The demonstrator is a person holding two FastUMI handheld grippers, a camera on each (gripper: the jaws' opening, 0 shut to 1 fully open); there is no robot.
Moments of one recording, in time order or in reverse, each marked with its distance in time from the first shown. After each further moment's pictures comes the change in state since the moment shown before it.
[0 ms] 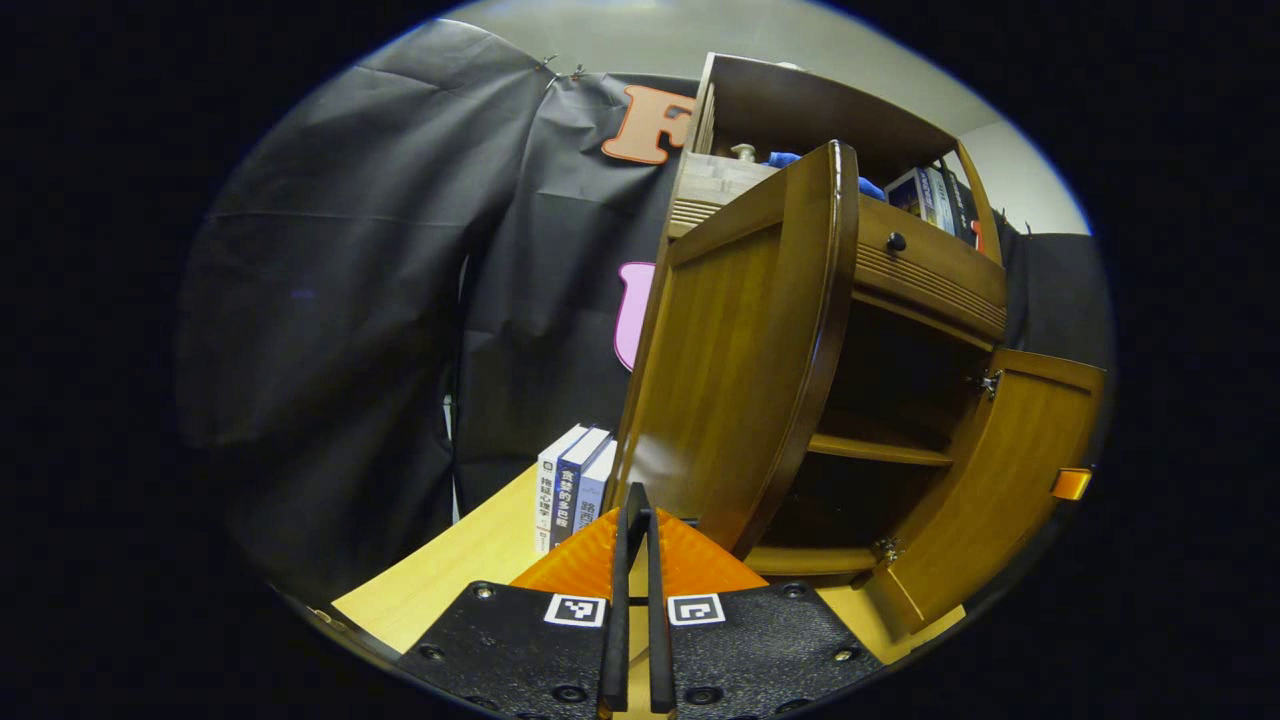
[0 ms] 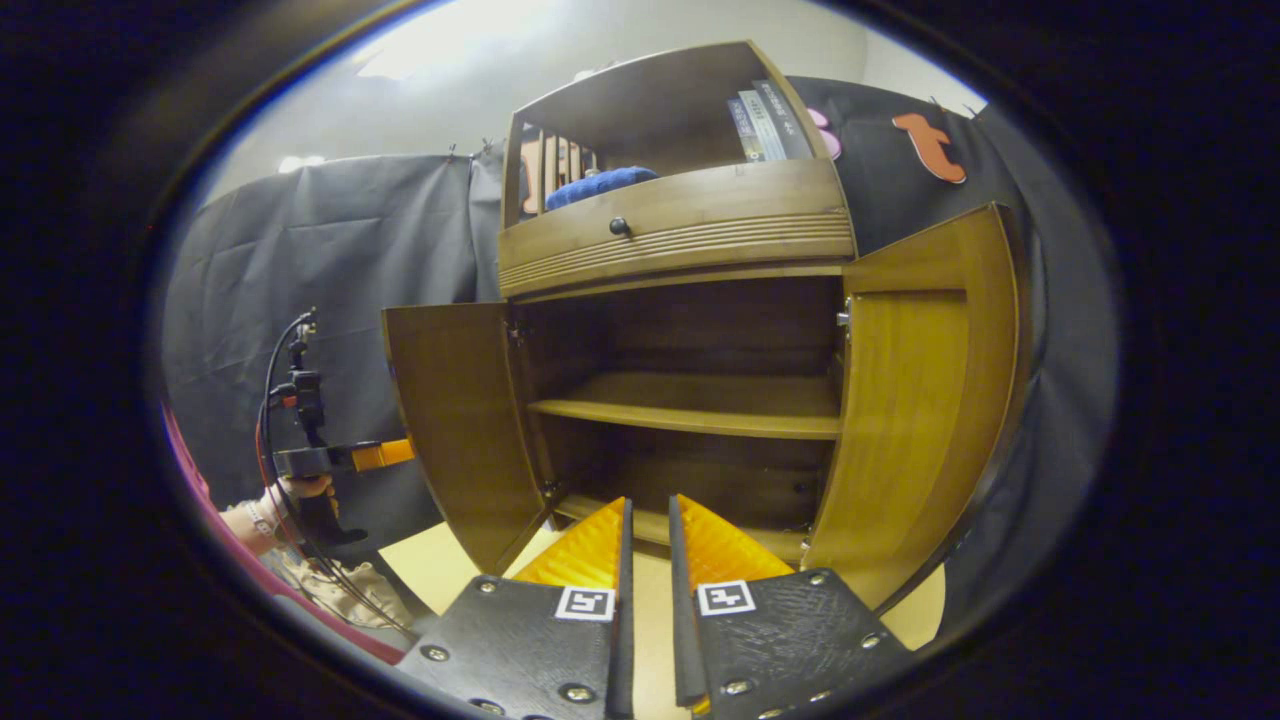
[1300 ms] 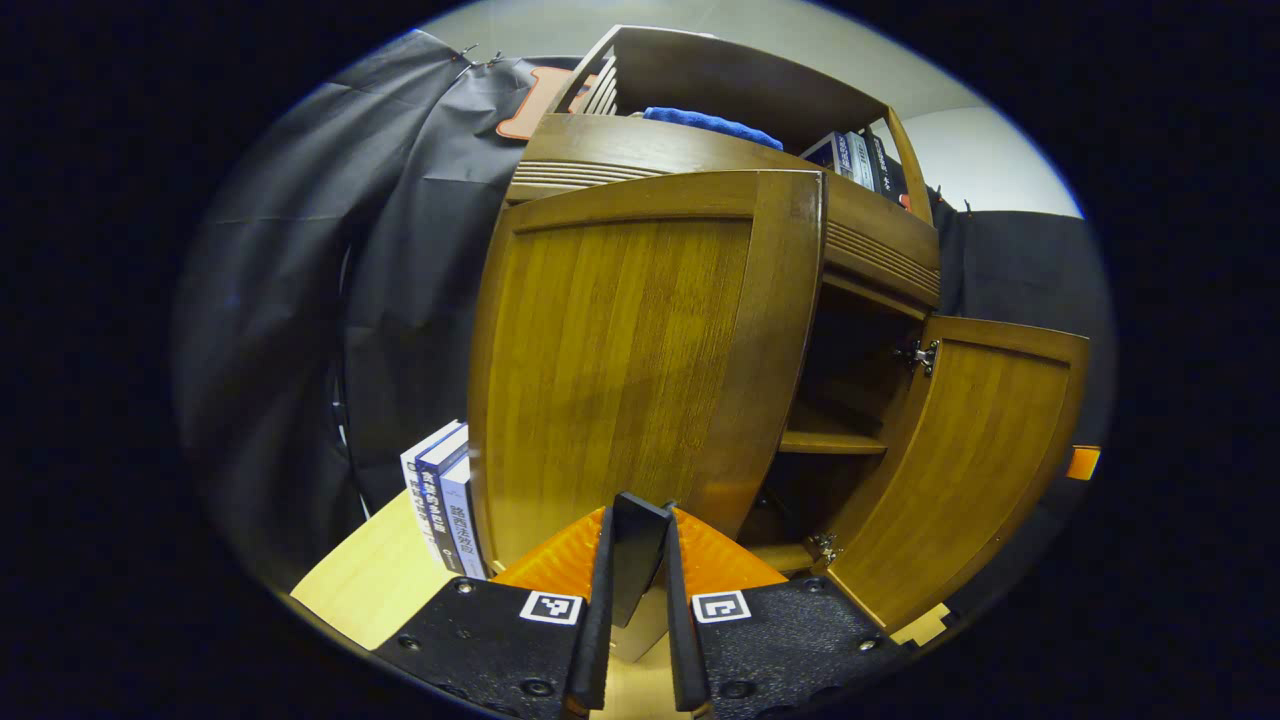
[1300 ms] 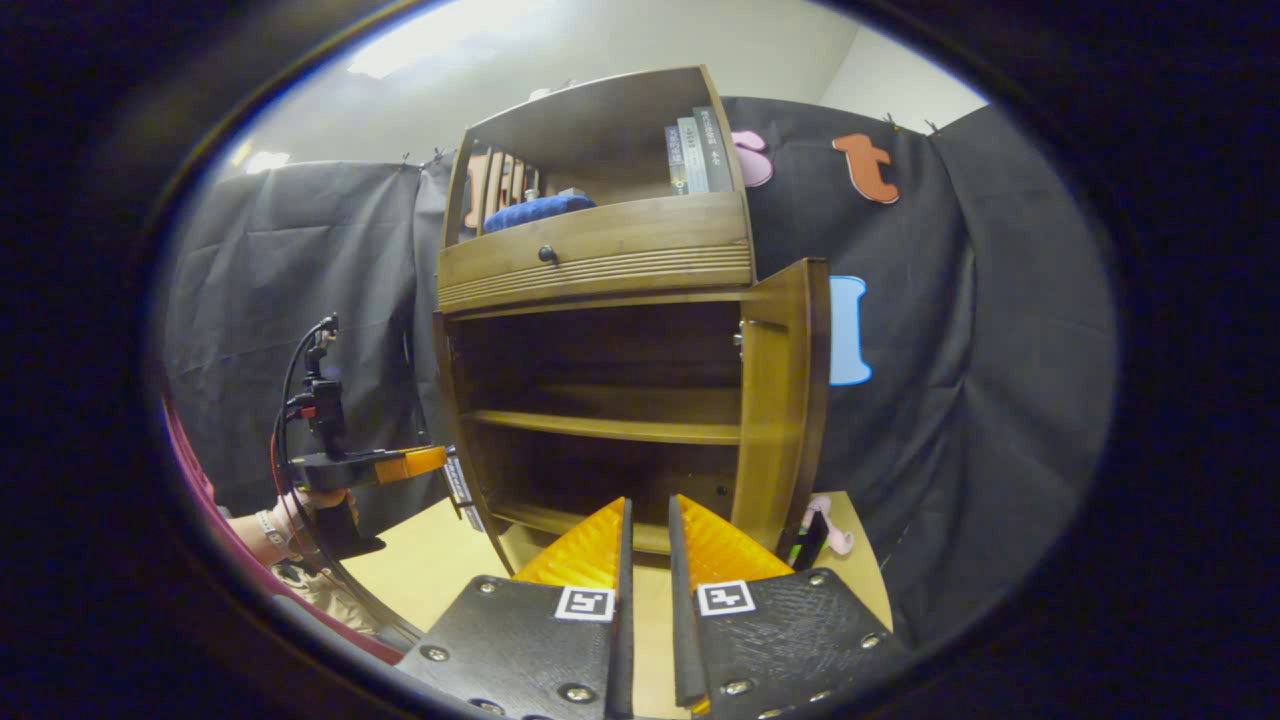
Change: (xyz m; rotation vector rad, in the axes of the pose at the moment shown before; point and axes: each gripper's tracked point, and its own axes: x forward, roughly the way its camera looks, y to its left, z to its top) left arm 0.039 -0.121 -0.024 0.048 0.038 -0.215; right arm -0.050 -0.048 0.015 -0.004 -0.045 -0.191
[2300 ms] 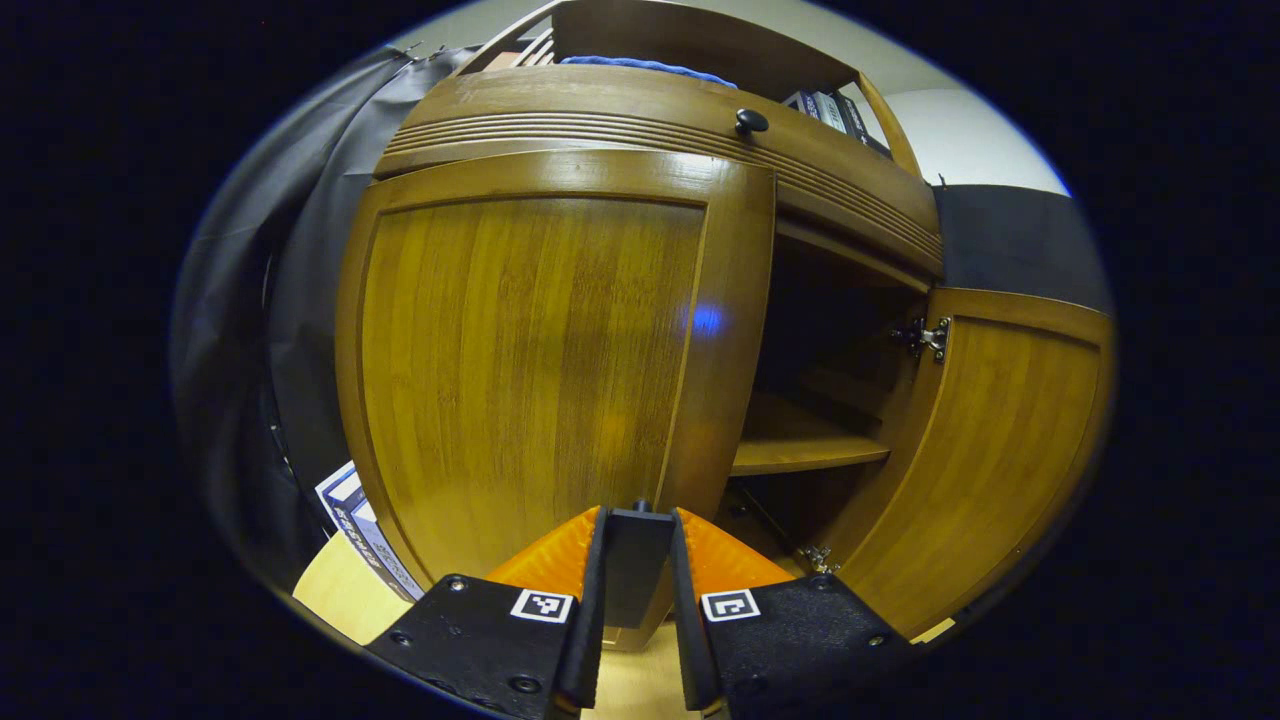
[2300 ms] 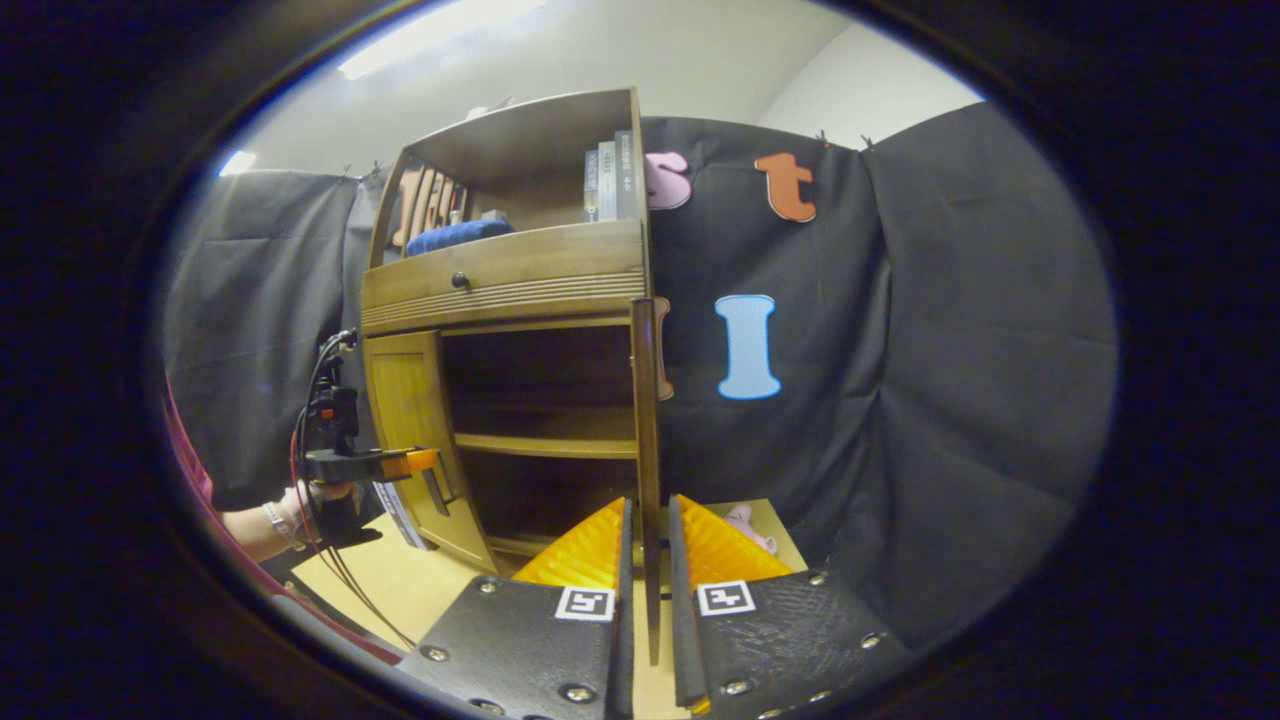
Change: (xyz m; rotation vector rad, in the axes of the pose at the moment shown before) left arm 0.100 -0.057 -0.001 0.057 0.037 -0.124; right arm -0.036 -0.074 0.013 0.014 -0.059 -0.237
